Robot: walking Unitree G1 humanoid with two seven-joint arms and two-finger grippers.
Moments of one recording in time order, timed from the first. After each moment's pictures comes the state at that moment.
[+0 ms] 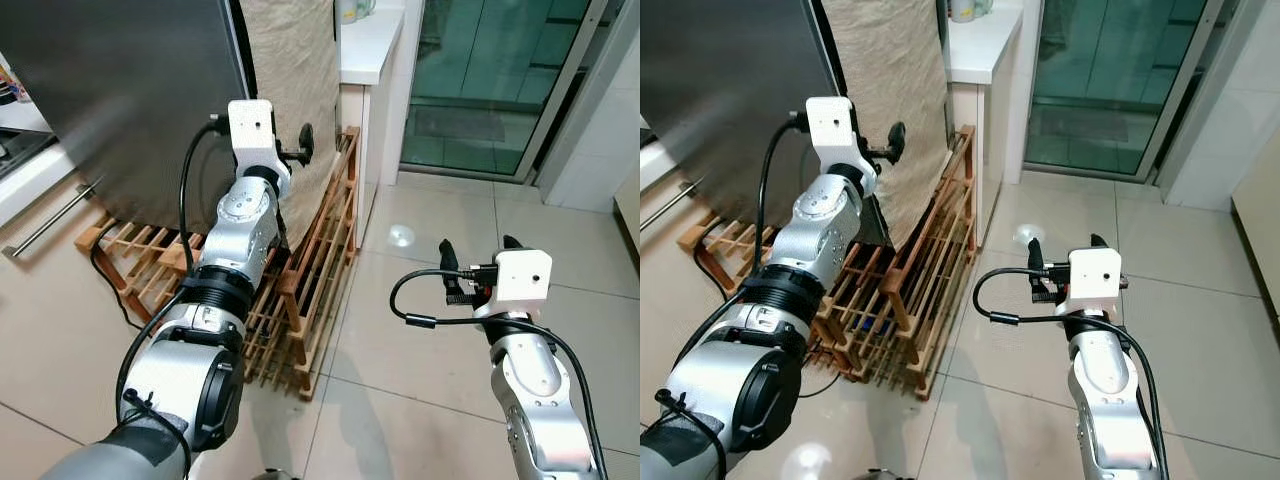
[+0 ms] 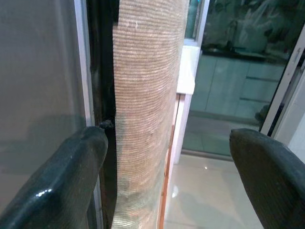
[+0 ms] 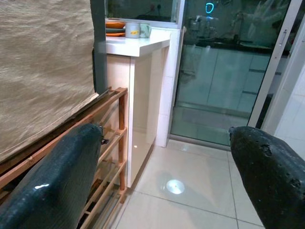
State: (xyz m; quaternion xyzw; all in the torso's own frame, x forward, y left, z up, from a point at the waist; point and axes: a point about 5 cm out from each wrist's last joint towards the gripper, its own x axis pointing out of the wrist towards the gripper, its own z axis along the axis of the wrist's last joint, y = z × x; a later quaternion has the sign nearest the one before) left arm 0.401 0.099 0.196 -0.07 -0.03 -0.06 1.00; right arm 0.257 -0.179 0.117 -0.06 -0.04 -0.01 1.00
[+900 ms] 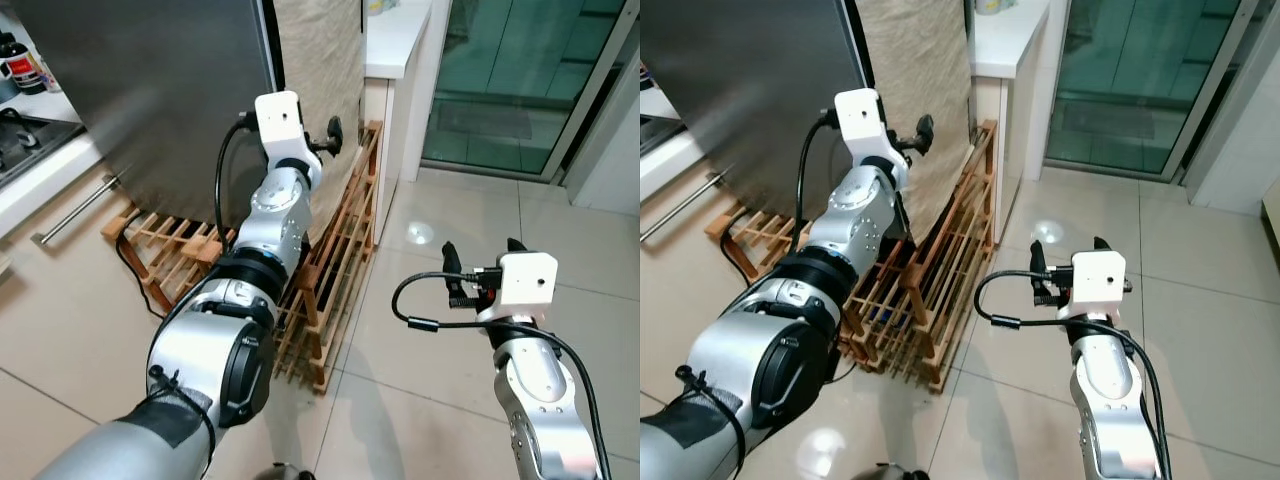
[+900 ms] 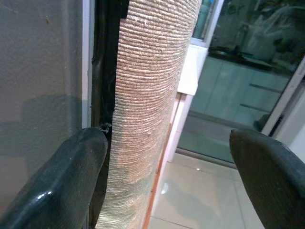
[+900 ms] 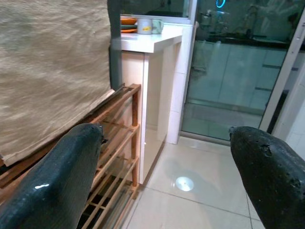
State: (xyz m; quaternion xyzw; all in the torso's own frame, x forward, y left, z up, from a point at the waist) left arm 0.406 0.063 0.209 -0.12 -0.02 -0.06 0.99; right arm 0.251 -0.180 0.119 -0.06 -0.03 -0.01 1.00
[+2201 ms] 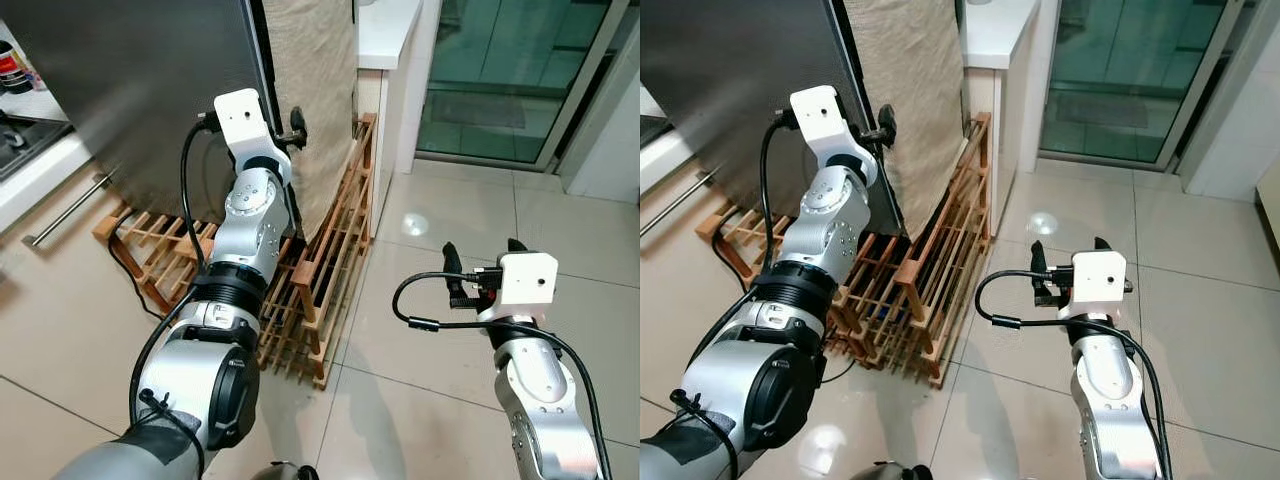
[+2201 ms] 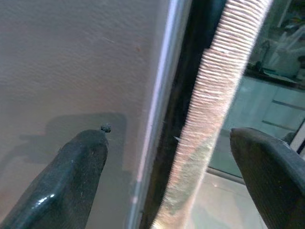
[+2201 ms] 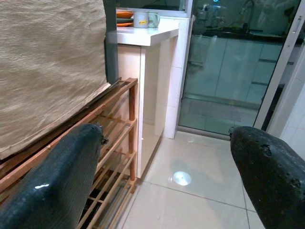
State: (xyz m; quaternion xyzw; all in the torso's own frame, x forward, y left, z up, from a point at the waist) left arm 0.399 0.092 0.212 -0.13 -0.06 0.00 0.99; right arm 0.251 -0.179 0.119 -0.06 -0.03 -0.01 1.00
